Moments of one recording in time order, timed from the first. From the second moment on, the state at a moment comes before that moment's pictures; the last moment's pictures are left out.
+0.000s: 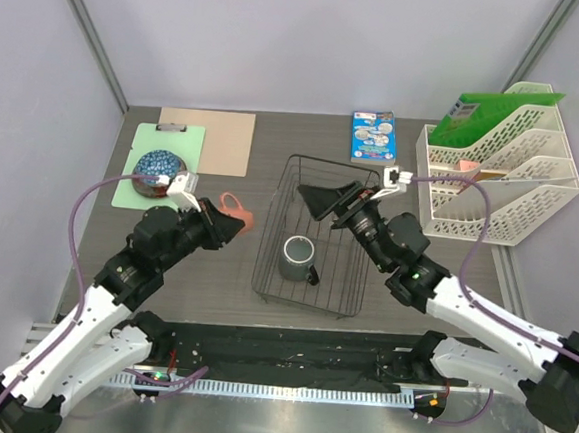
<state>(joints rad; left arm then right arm) -0.56 0.65 0.67 -0.23 0.07 -0.69 0.84 1.01 0.69 0.49 0.18 0.83</state>
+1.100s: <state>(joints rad) 0.20 1.57 1.16 -0.74 -0.36 -0.66 0.84 0.86 0.55 0.11 0.34 0.69</state>
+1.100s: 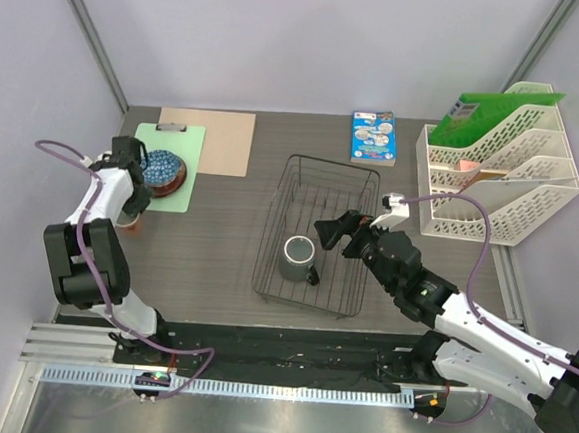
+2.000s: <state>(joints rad) 0.23 1.59 1.20 -0.73 -0.35 -0.63 0.84 0.88 0.51 0.13 0.33 0.69</state>
